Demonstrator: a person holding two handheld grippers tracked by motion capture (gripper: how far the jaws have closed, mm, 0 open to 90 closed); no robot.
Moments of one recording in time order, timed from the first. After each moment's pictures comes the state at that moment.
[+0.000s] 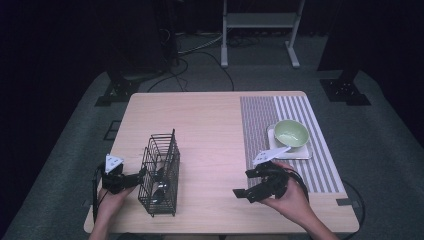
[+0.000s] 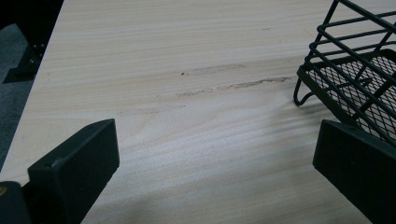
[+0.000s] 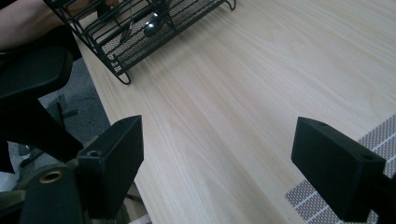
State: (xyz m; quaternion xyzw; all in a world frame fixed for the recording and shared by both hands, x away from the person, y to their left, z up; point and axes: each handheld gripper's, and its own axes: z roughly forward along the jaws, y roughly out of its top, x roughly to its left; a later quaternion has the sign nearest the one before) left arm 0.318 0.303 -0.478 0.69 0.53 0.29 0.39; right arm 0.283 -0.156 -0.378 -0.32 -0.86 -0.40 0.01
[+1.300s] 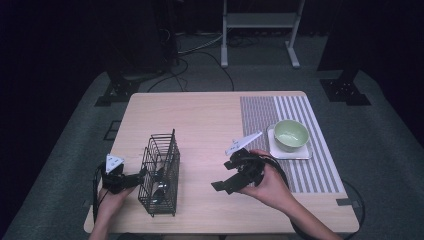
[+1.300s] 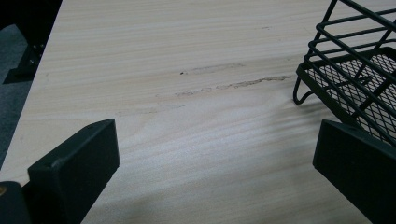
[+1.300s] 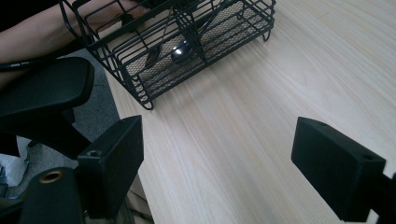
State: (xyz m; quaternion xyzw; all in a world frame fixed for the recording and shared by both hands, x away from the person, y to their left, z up) left arm 0.318 0.302 -0.478 0.70 0.53 0.29 0.39; right arm 0.302 -0.100 -0.348 -0.27 -0.89 -0.38 0.02
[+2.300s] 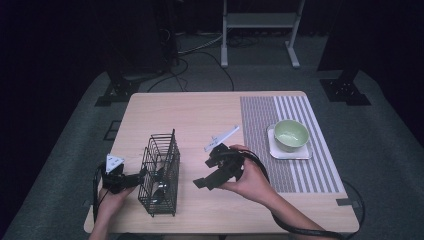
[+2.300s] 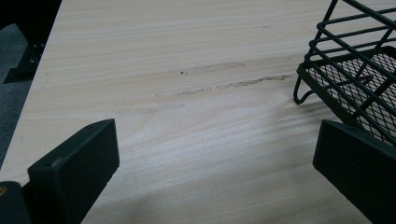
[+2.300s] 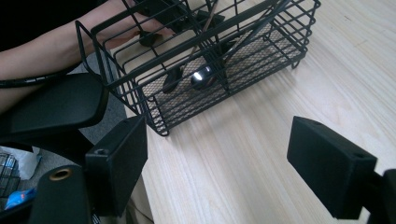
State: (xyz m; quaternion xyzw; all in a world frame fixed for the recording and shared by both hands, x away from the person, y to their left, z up) left arm 0.318 0.302 -0.478 0.70 0.53 0.29 0.39; right arm 0.313 -0.056 -0.344 -0.24 -0.89 -0.38 0.04
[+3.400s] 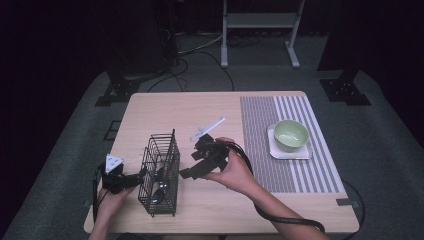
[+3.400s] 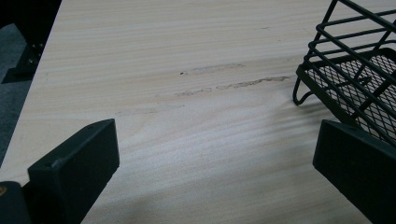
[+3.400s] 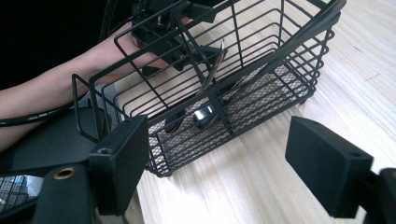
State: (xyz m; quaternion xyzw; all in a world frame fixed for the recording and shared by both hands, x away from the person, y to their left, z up) left arm 0.318 0.303 -0.478 0.70 0.53 0.28 0.39; right arm 0.335 -0.022 -0.339 -0.25 -0.88 -0.40 0.05
